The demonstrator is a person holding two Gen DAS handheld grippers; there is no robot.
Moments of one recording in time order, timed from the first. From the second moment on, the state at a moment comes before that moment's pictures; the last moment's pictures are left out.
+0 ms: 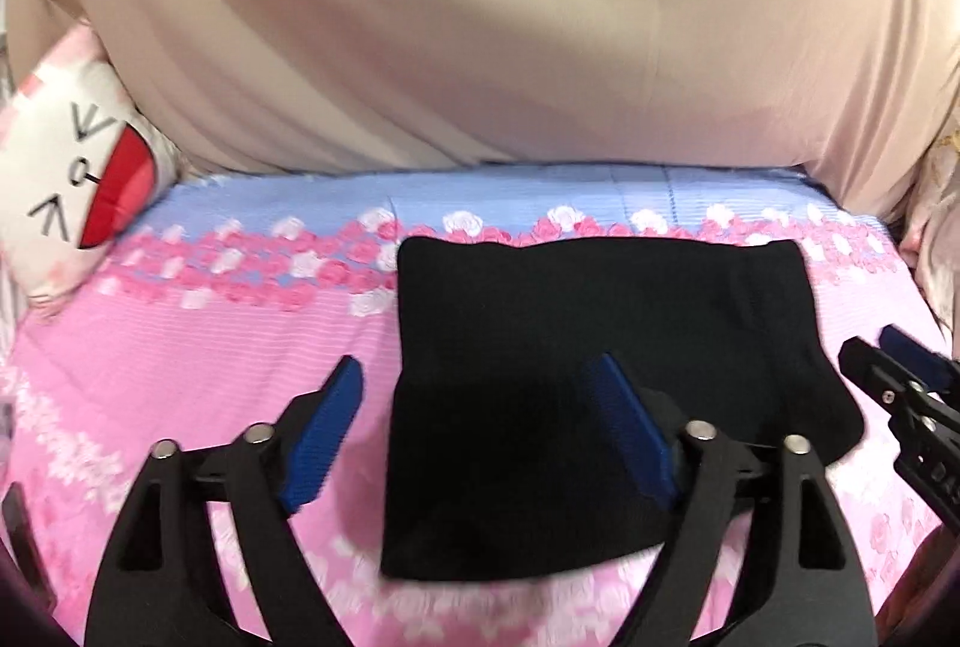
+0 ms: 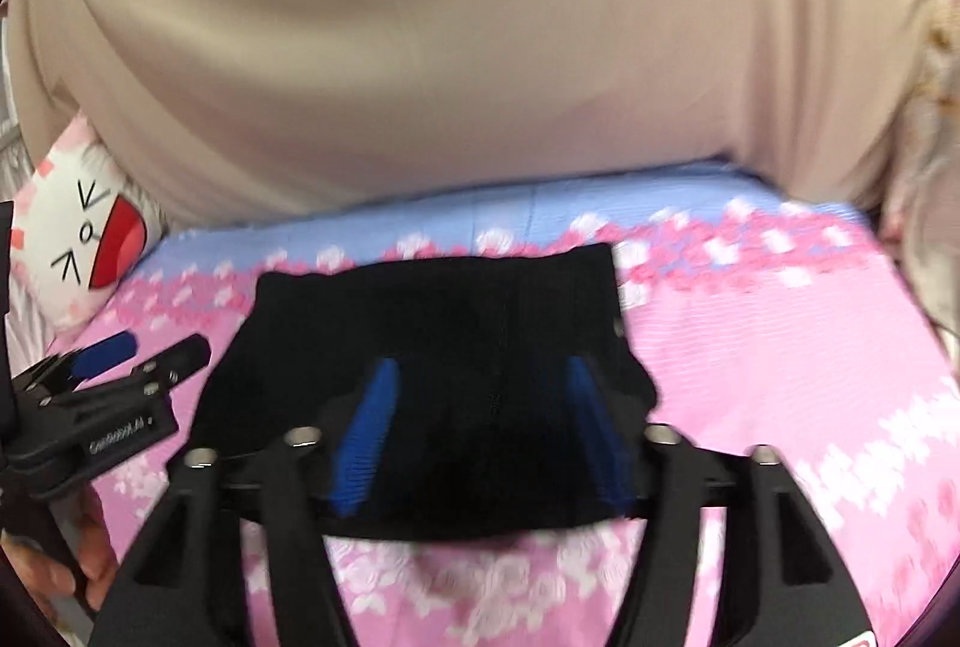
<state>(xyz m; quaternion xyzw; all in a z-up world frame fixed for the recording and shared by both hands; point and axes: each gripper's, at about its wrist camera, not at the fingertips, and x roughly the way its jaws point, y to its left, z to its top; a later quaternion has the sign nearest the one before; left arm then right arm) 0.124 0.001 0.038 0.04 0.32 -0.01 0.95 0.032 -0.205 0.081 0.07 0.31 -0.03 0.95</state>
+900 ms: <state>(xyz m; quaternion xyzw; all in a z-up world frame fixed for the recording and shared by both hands) -0.036 -0.014 0.054 0.08 0.31 -0.01 0.95 -0.109 -0.180 0.105 0.07 0.27 -0.08 0.96</state>
